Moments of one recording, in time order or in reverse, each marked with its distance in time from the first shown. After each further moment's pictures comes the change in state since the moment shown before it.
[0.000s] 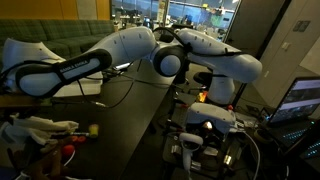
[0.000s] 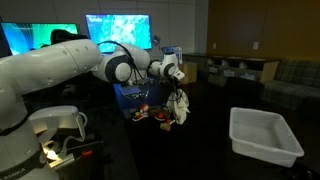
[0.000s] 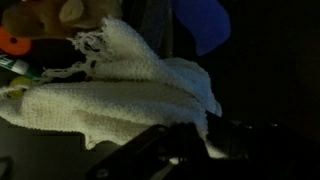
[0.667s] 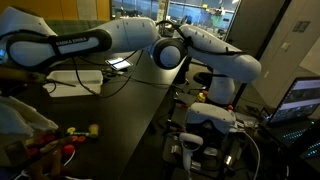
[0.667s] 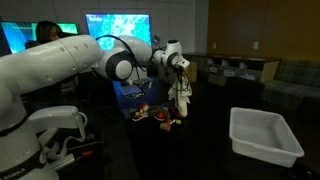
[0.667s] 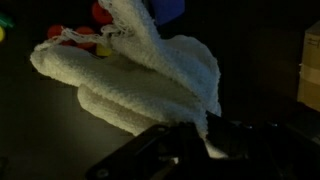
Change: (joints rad) arm -0.058 -0.053 0.077 0.071 0.003 -0.004 -0.172
